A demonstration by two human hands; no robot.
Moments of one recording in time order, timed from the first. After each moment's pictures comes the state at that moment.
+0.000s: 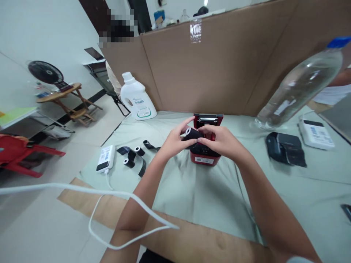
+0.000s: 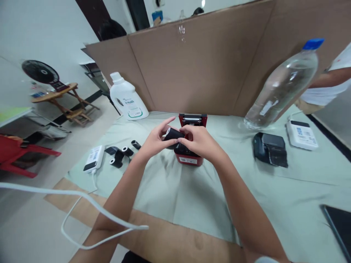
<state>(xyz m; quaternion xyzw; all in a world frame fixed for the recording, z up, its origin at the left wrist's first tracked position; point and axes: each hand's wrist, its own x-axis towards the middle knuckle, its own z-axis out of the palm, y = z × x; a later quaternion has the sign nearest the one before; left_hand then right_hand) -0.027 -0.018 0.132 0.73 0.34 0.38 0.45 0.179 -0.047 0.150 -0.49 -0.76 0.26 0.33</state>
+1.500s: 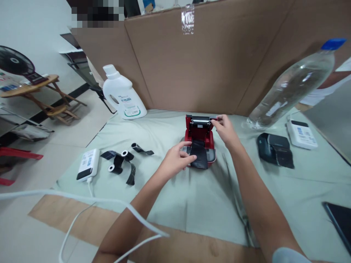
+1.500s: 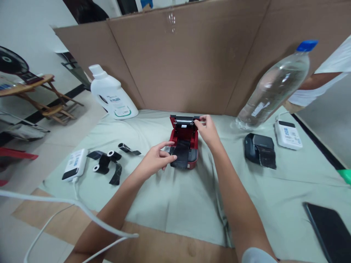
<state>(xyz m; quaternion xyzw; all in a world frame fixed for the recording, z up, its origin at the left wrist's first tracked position) -0.005 -0.050 0.117 0.60 0.50 0.26 0.57 0.229 0.025 0.097 -0.67 -0.53 0.26 0.46</state>
